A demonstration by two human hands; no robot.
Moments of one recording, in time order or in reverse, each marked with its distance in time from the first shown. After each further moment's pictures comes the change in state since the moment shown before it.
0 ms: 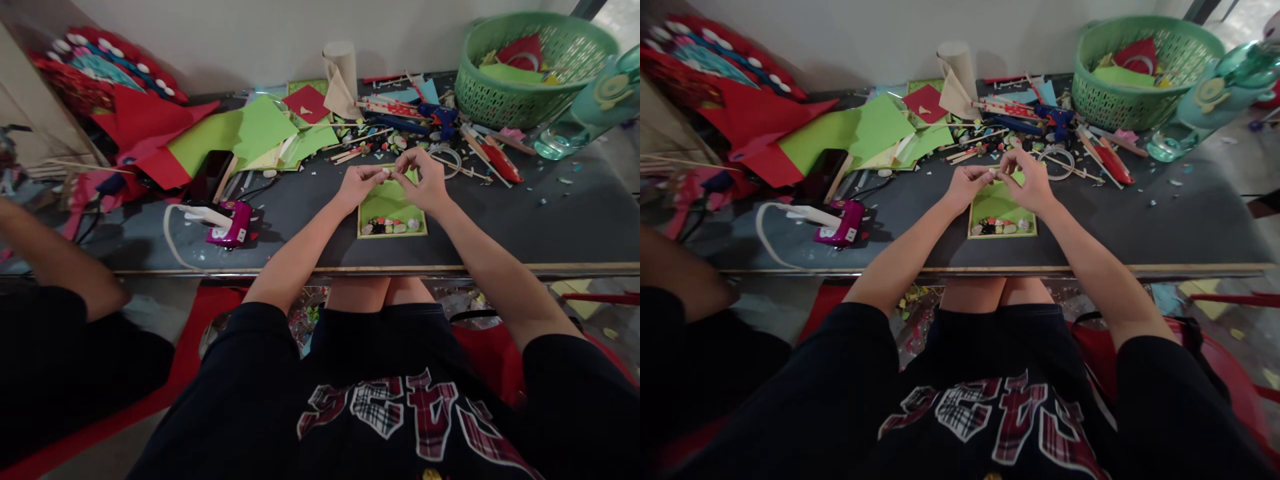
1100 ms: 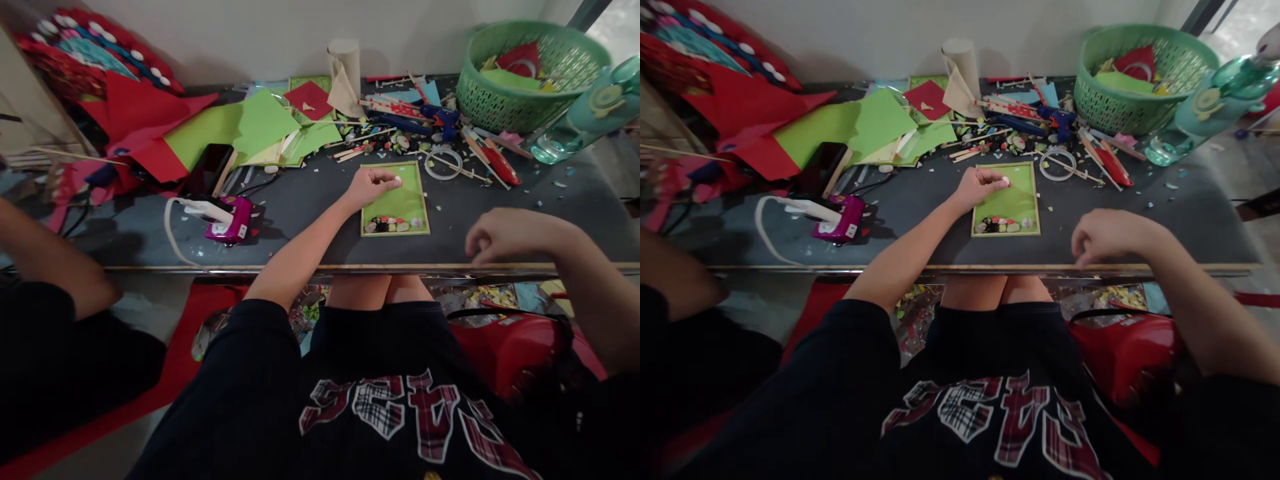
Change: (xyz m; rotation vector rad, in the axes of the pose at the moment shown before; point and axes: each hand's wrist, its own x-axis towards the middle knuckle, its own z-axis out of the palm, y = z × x) left_hand -0.003 0.001 0.007 0.128 -0.068 -0.032; right_hand -0.041 -0.064 -0.146 -0.373 -1.272 0.524
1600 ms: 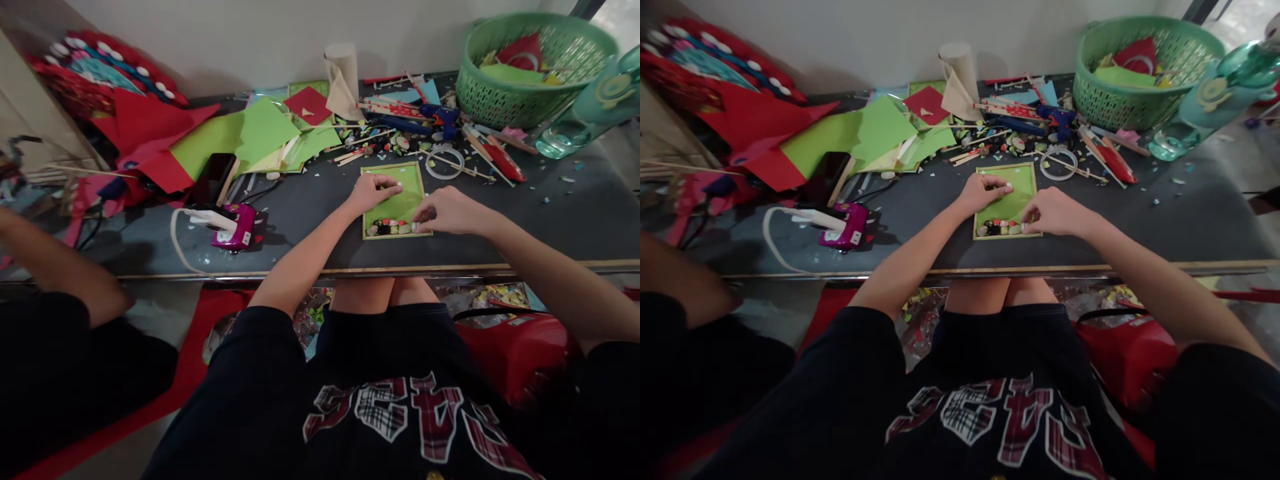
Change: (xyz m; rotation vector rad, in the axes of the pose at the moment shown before) left_hand -0.002 0.001 0.001 0.138 -0.073 -0.041; right_hand 0.074 -0.038 -0.008 0.074 0.398 -0.210
